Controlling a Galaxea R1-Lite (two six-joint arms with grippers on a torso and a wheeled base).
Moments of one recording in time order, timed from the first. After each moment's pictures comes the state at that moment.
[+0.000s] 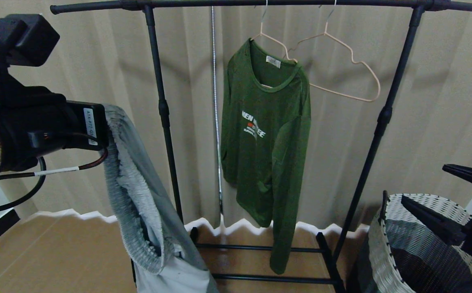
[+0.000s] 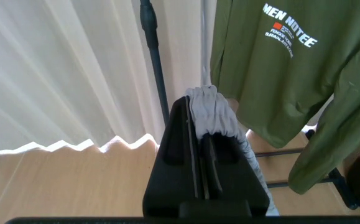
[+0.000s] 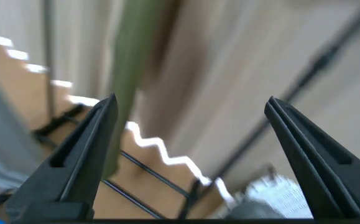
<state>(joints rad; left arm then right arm) -0.49 1.32 -1.06 -0.05 0.40 0.03 0.10 1.08 -0.31 -0.64 0.25 -0.29</state>
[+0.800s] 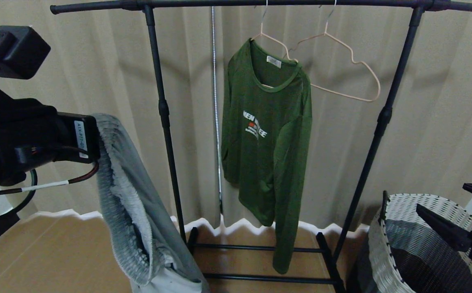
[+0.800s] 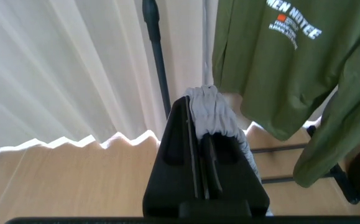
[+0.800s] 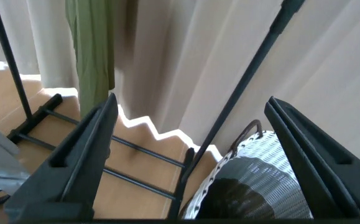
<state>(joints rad) -0.49 1.28 -0.99 -0.05 0.39 0.03 -0.01 1.06 -0.24 -0.64 0.18 -0.22</state>
